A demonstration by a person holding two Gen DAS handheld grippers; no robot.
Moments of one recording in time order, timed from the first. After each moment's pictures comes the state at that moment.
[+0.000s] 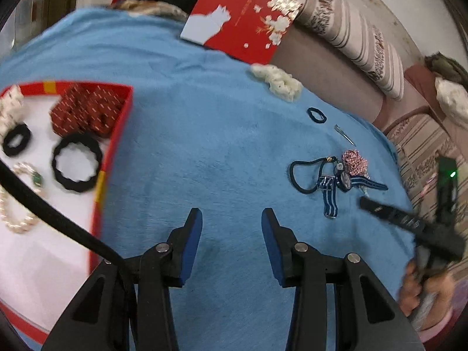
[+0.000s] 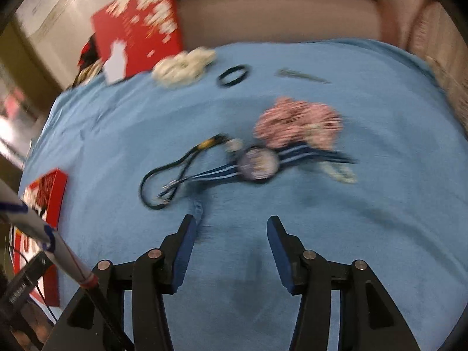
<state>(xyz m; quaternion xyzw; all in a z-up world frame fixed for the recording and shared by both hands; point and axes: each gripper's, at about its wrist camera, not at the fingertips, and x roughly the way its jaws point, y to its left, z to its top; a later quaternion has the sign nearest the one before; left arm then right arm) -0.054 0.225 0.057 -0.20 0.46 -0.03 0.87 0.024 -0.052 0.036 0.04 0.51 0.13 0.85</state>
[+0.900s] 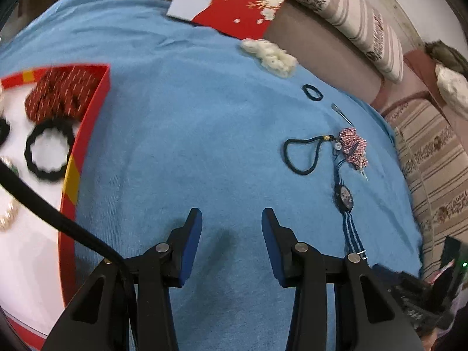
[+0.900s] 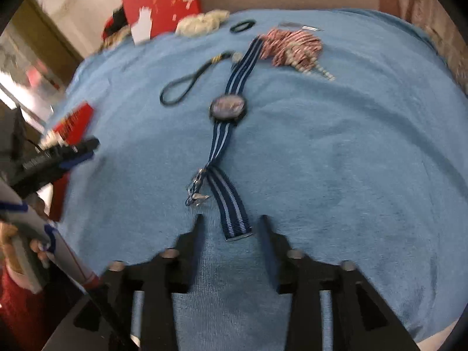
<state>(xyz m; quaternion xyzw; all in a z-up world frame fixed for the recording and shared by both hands) -0.044 0.210 0.050 -0.18 0.49 -0.06 0.85 -0.083 -0.111 0.026 0.08 0.52 0.18 0.83</state>
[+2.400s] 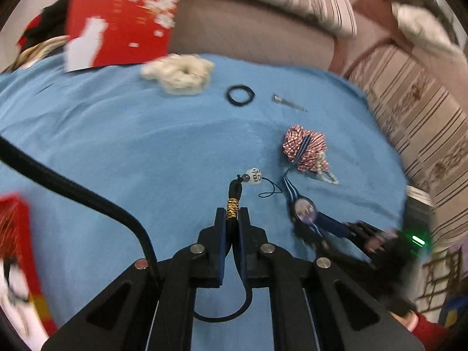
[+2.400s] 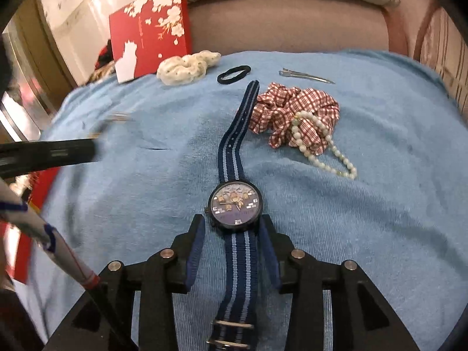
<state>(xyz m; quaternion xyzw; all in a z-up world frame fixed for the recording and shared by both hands) 0.030 0.129 0.087 -0.07 0.49 -0.16 0.85 0.004 -0.080 0.001 0.02 0.44 0.14 0.89</state>
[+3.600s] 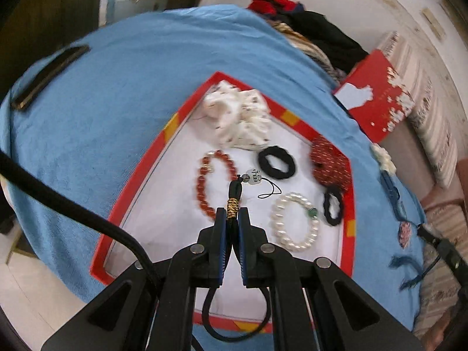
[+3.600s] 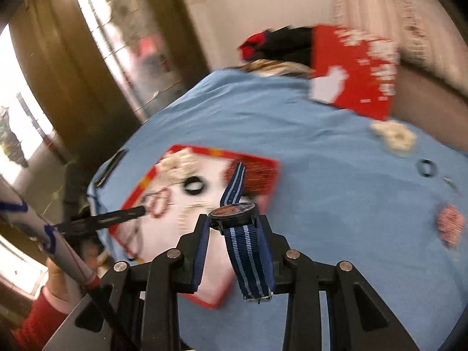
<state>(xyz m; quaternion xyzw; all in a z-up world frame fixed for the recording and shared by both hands) -0.161 0.489 0.076 -0.30 0.44 0.15 0.83 -0.102 0.192 0.144 -0.04 0.41 0.40 0.82</state>
